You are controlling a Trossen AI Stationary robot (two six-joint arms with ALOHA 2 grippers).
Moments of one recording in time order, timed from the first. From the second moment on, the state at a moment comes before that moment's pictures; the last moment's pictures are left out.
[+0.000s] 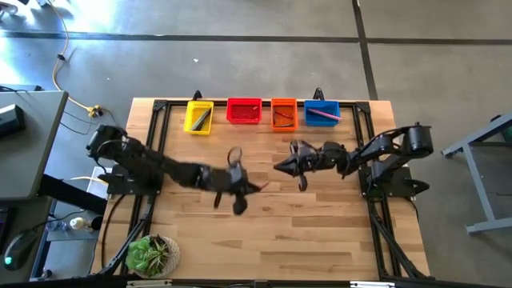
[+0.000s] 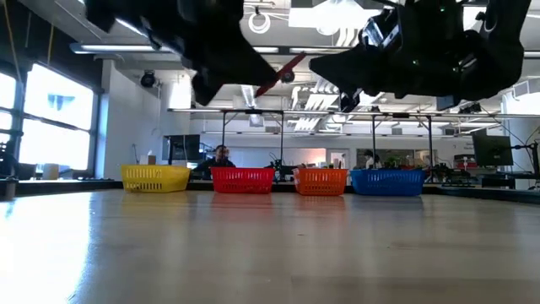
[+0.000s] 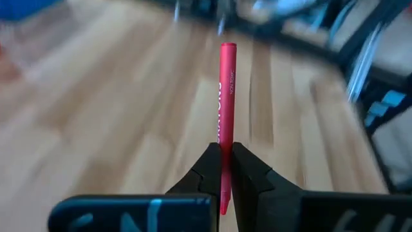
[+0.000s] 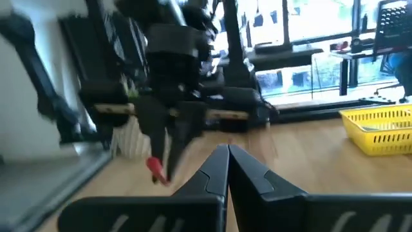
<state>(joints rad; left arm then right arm) -0.15 1.56 0.82 0.22 -0.27 -0.43 -0.08 1.58 0.39 1.25 -0.25 0.17</state>
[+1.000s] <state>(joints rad) 0.42 1.52 0.69 0.76 0.42 -0.24 -0.23 1.55 0.70 1.03 -0.24 0.33</state>
